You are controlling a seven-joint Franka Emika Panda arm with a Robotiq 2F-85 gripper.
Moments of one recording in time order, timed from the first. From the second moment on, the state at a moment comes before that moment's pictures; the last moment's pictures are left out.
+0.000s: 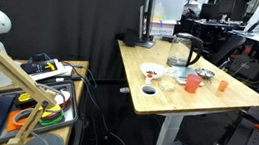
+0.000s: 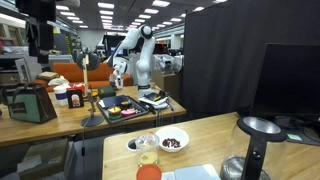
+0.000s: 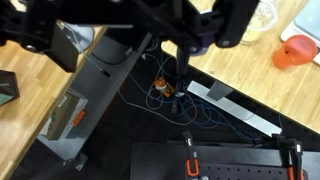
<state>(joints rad) 0.20 -0.57 0.18 -2.42 0.29 1.74 0.22</state>
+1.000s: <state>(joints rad) -0.05 -0.56 0.06 -2.60 0.26 1.91 0.40</state>
